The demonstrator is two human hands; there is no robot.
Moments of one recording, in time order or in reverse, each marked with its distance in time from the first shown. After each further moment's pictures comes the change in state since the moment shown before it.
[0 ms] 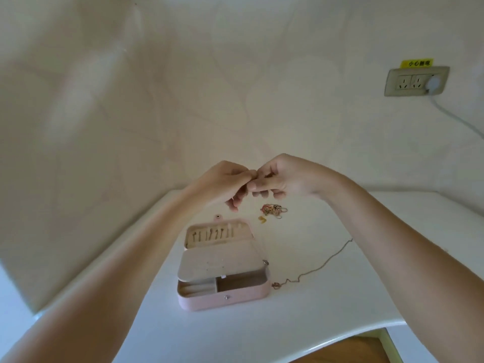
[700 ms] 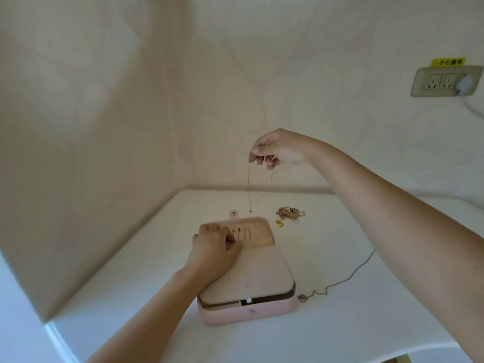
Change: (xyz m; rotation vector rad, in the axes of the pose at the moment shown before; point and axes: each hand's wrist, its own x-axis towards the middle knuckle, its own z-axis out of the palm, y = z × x) left_hand -0.022 -0.151 0.043 0.532 0.185 -0.135; right_hand 0.103 -0.001 -0.015 -0.005 0.043 0.052
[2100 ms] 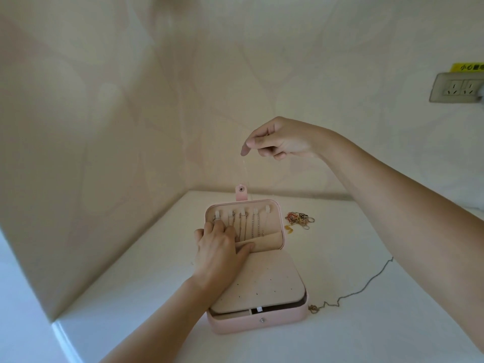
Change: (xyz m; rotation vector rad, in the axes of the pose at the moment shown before) left_hand -0.006 0.004 -0.001 0.162 0.274 0.054; right_hand 0.010 -0.029 -0.005 -0.030 -0.146 -0.179
